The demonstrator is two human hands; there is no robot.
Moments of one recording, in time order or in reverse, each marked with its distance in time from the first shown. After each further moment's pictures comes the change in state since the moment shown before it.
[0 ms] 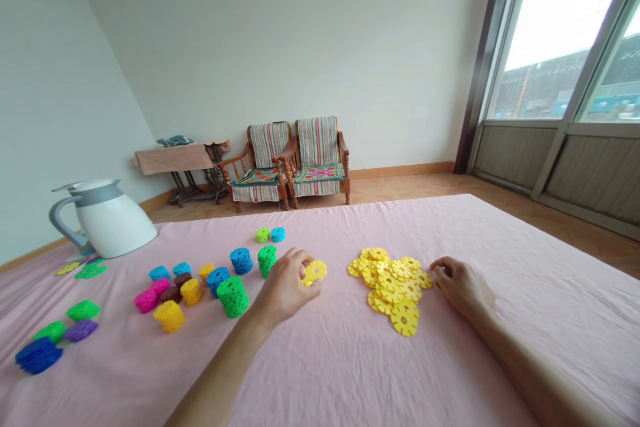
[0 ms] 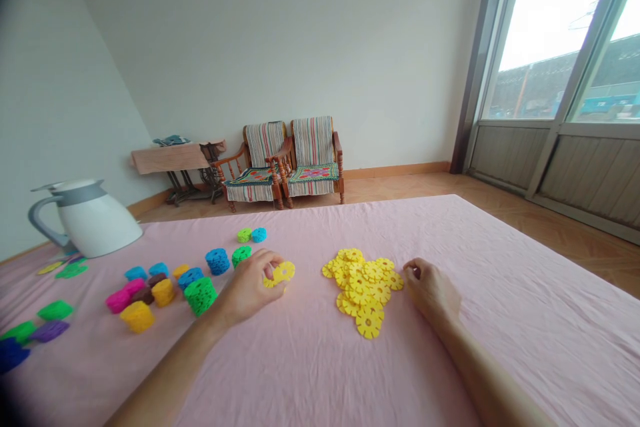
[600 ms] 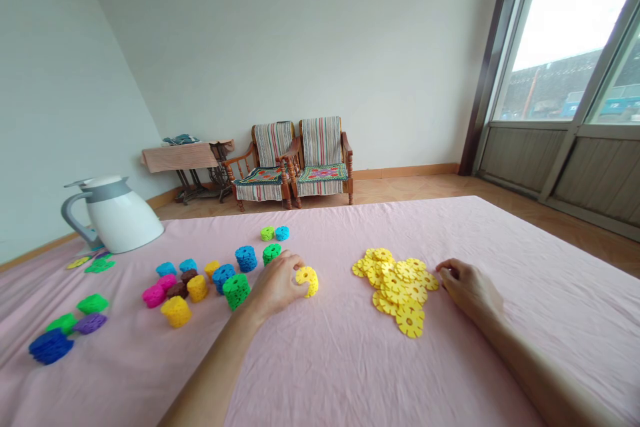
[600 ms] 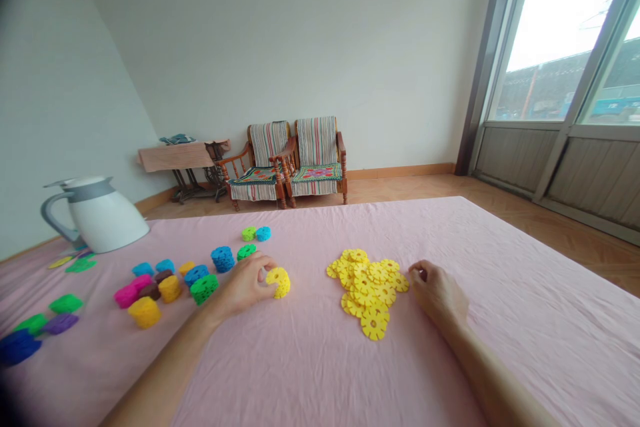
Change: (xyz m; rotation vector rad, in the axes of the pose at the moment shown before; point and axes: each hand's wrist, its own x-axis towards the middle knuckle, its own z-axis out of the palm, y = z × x) left_hand 0.000 -0.039 -0.001 0.135 -0.102 -0.043; right_hand 0.005 0.009 0.008 0.031 0.024 -0.046
